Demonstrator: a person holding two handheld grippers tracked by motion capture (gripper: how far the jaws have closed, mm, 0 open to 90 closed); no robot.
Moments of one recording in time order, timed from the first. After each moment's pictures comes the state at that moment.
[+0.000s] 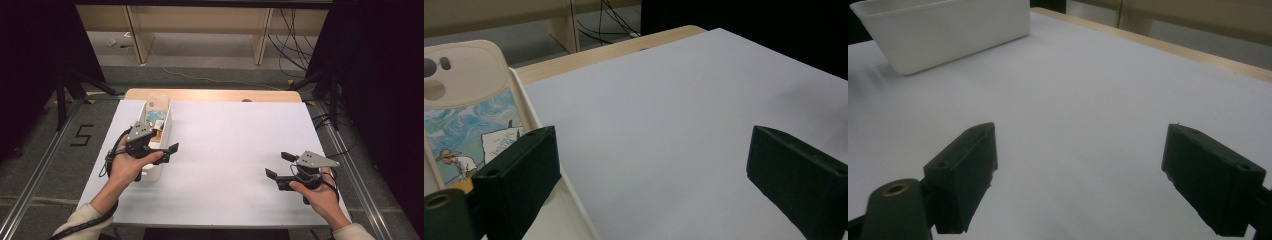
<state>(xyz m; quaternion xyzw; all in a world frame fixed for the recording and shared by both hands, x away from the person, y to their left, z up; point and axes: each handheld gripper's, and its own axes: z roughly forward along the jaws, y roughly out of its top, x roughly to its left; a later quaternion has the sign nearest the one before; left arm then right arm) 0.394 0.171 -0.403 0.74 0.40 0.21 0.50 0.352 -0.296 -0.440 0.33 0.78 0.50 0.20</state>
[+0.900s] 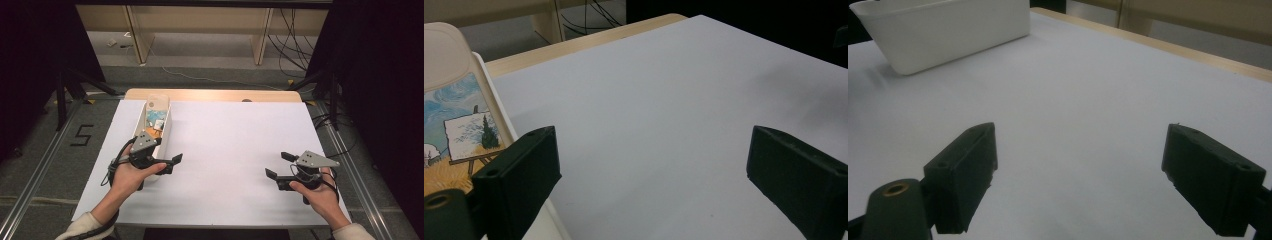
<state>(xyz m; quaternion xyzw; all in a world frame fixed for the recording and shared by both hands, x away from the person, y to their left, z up) 0.375 0.161 -0.414 0.76 0.38 0.19 0.50 0.352 -0.296 -0.440 0.33 0.78 0.50 0.20</state>
